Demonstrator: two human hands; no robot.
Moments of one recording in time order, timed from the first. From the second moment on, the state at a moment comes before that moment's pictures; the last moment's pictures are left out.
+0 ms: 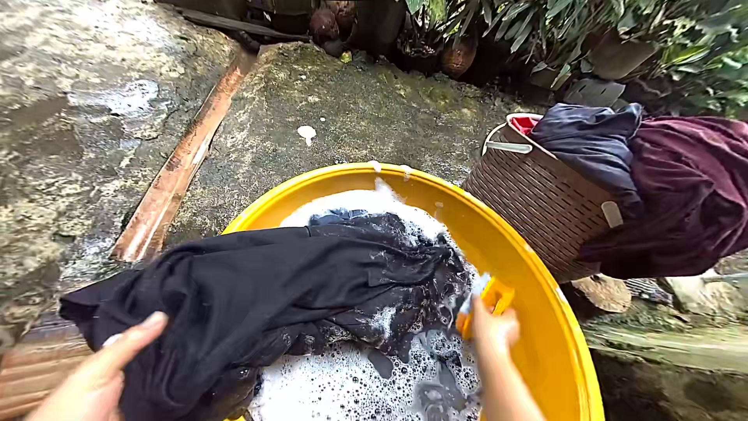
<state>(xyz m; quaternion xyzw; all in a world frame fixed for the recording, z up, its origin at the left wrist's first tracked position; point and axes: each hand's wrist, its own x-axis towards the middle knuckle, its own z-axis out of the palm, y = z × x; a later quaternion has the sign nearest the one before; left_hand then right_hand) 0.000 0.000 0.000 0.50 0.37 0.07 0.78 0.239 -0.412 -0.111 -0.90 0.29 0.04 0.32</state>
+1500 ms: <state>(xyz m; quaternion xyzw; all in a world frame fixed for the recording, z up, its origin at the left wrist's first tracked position) 0.012 0.013 -0.073 0.91 0.32 0.24 0.10 0.263 -0.301 -0.125 -0.98 -0.06 0.13 0.15</state>
